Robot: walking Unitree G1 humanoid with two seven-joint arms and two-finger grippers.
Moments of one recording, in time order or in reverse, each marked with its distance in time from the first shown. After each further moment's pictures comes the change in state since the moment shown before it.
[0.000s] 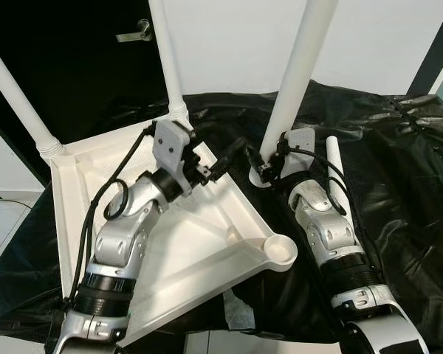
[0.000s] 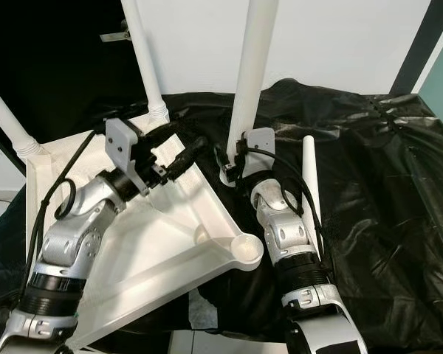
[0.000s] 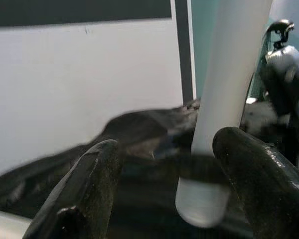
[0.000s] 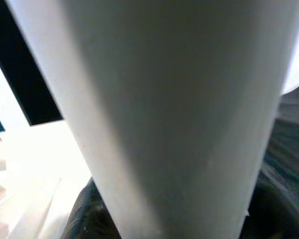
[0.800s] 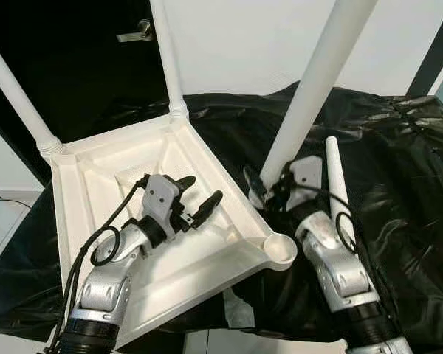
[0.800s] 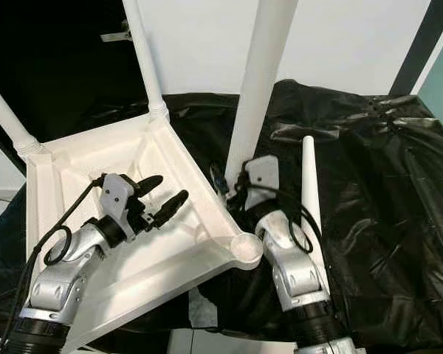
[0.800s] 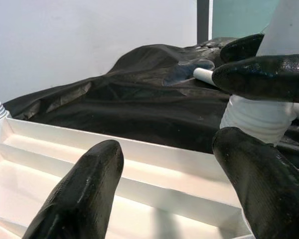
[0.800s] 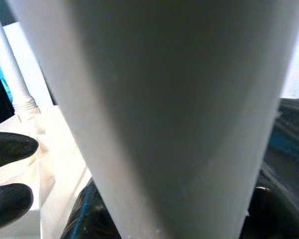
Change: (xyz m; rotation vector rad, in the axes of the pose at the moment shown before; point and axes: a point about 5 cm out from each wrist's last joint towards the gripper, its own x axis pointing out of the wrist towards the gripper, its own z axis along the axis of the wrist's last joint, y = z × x) left arm -0.044 -0.004 -0.044 0.014 0.188 0.063; right arm -0.047 0.020 -0.008 -0.036 -0.038 0.105
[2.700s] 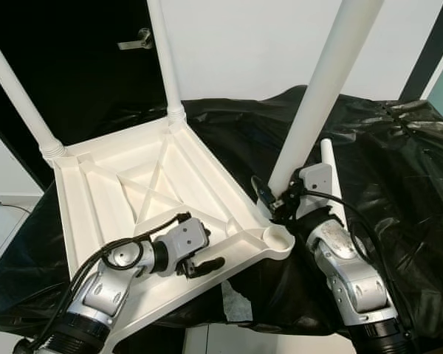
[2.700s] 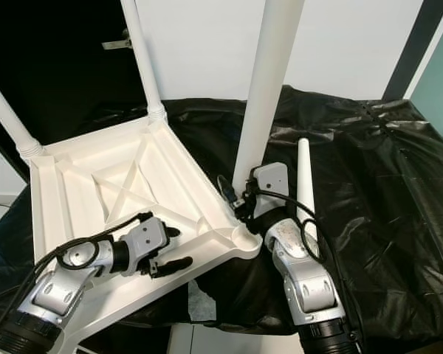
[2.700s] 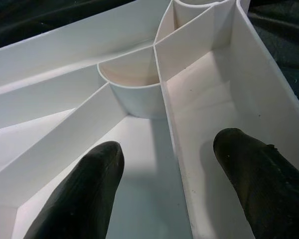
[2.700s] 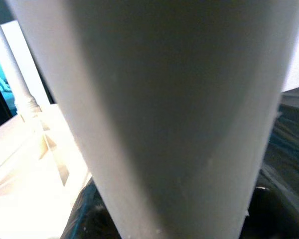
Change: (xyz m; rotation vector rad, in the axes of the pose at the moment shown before) left arm -0.006 -0.019 -0.044 0.267 0.433 -0.451; right arm -0.019 -0.004 0.013 0.022 0.051 -0.029
